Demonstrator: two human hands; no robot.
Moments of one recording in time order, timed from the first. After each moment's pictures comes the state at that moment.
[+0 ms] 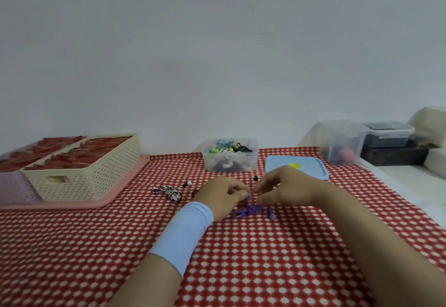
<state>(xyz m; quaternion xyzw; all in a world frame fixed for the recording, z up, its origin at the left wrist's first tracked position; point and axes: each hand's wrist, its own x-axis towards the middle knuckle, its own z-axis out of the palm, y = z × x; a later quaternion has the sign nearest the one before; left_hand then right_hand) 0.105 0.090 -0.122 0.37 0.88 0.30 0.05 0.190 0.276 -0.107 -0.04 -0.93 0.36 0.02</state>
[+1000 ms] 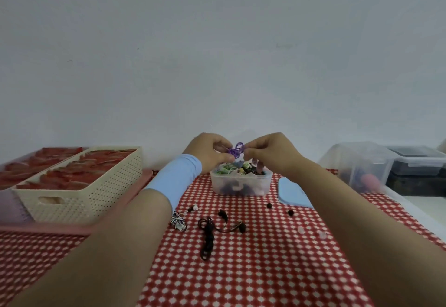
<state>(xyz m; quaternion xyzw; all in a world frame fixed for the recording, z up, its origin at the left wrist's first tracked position) -0.011 0.095 -0.033 0.34 0.86 0.38 -0.04 0.082 0.266 -0.037 -0.07 -0.86 0.46 0.20</state>
